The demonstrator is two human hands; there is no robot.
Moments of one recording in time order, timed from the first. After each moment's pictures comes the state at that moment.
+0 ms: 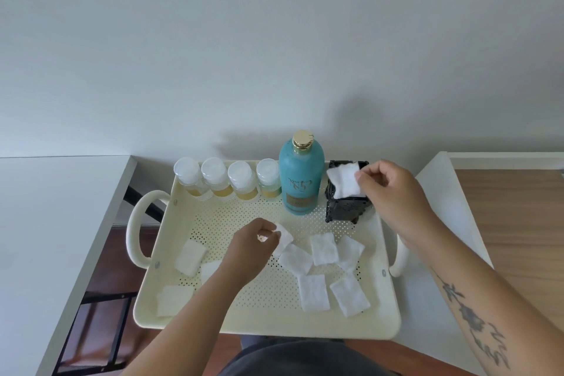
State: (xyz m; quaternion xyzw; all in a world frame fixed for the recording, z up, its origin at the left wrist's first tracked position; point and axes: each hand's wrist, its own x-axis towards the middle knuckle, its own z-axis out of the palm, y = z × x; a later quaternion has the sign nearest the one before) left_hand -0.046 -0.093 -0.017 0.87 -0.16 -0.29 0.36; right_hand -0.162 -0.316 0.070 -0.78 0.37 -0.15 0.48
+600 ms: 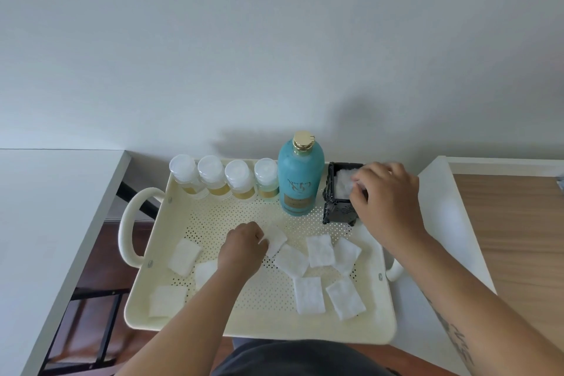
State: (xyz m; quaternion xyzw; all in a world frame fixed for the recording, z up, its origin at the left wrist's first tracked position) left_hand -0.034 -0.099 -0.055 0.93 -0.17 -0.25 0.20; right_hand -0.155 -0.318 0.042 -0.94 0.25 -0.20 0.06
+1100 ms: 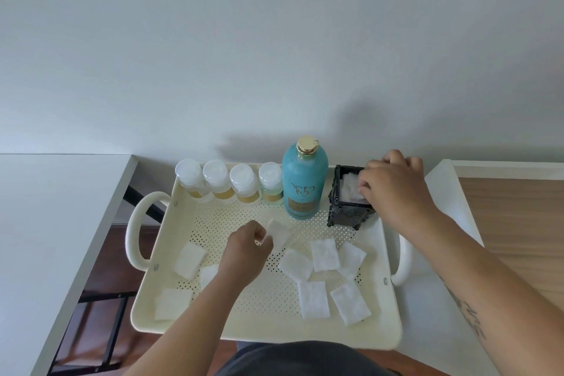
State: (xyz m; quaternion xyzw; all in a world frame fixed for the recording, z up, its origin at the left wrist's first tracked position) left_hand -0.037 -0.089 -0.042 0.90 -0.17 -0.22 0.34; right_hand -0.138 -0.342 0.062 -0.97 0.23 0.00 -0.01
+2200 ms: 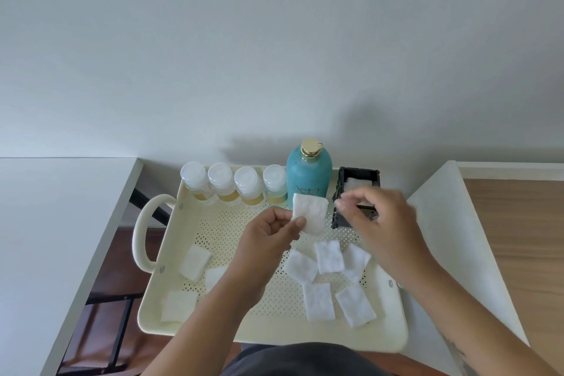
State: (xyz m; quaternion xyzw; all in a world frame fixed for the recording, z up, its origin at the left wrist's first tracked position) left_hand -0.062 -0.106 0.041 0.67 -0.11 -0.36 0.64; right_hand -0.170 -0.281 0.069 -0.87 0.25 -0.20 0.37
